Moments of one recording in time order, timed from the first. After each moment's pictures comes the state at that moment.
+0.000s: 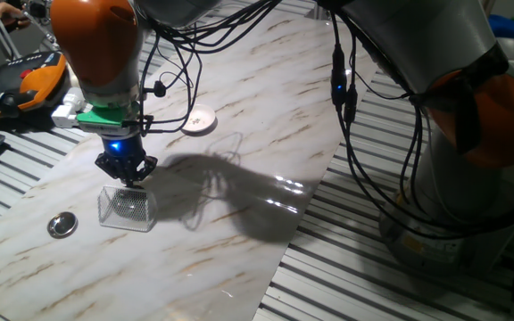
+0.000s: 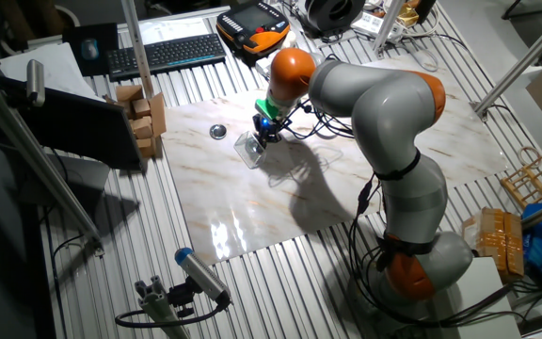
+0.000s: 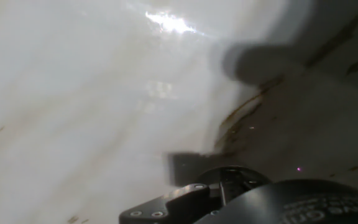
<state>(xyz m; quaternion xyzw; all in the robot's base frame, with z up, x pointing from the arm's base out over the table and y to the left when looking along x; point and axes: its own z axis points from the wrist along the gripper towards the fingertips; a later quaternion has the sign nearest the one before) 0.620 0.188 0.030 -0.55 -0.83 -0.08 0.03</state>
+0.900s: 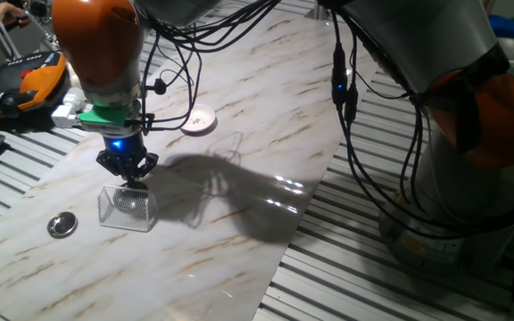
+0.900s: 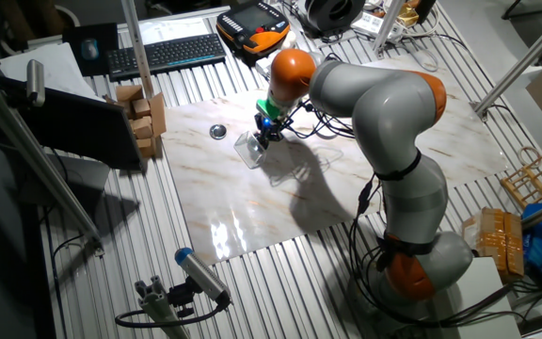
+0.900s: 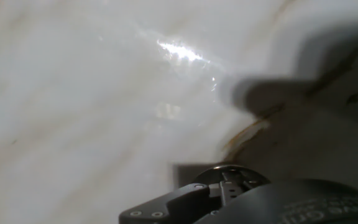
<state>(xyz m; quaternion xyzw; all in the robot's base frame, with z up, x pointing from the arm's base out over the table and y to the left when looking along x) 0.625 0.178 0.031 -0.54 -0.84 -0.07 0.01</state>
